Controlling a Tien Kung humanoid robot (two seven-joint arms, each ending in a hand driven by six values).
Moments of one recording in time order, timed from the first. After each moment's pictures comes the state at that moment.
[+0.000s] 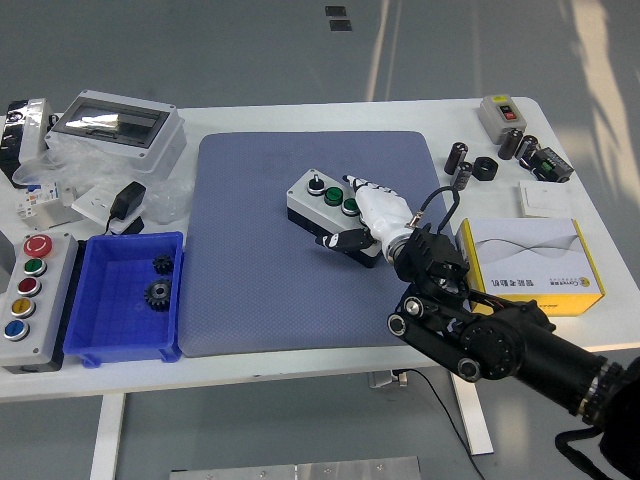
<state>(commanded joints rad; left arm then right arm) -0.02 0.10 -1.57 -0.18 1.49 0.09 0.35 0.67 -0.07 0.56 1.03 -1.80 -0.30 -0.51</state>
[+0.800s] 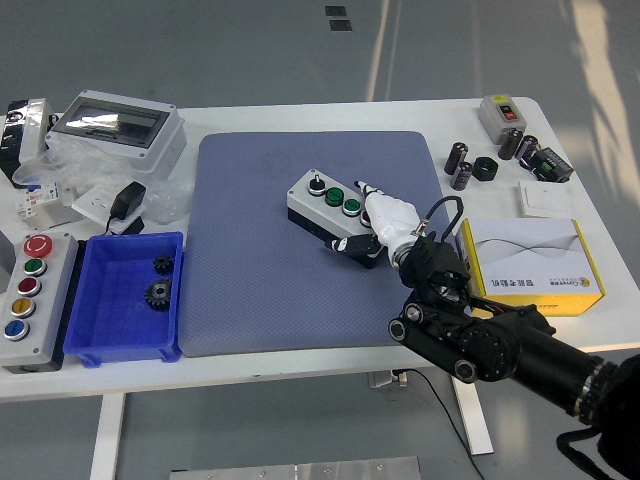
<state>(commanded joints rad) -0.03 0.10 -1.55 -0.18 1.47 0.09 0.34 0.68 -0.06 0.50 0.95 -1.78 -0.35 -0.50</state>
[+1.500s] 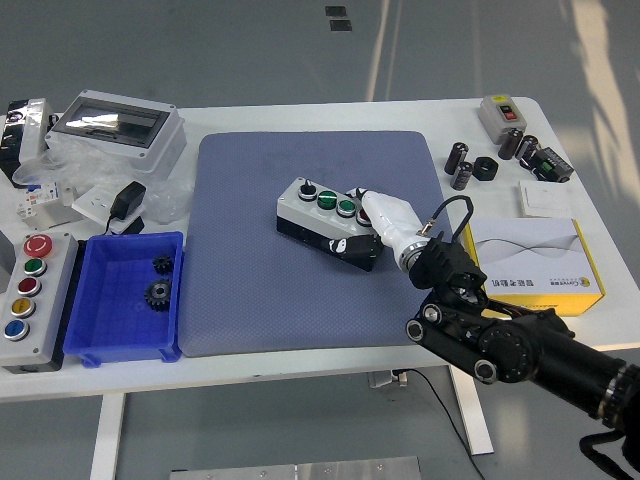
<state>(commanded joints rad) -0.02 0.10 -1.53 -0.18 1.44 0.09 0.31 0.65 -0.18 0.50 1.07 -1.69 -0.38 -0.27</state>
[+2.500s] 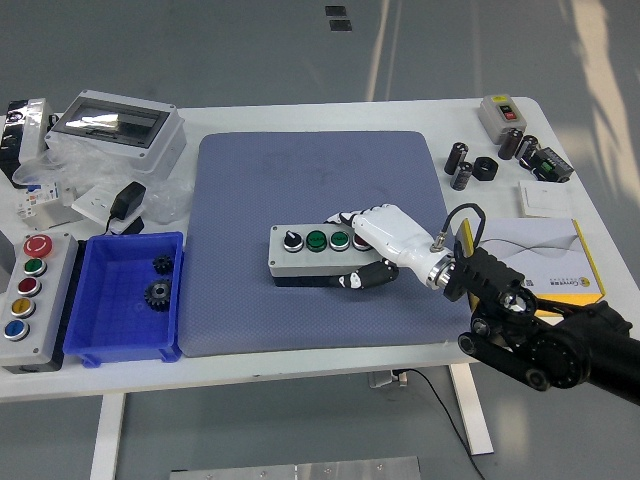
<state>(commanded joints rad) -0.02 0.10 -1.53 -0.18 1.46 0.08 0.31 0.69 -0.32 0.32 1.03 -1.75 -0.41 0.11</state>
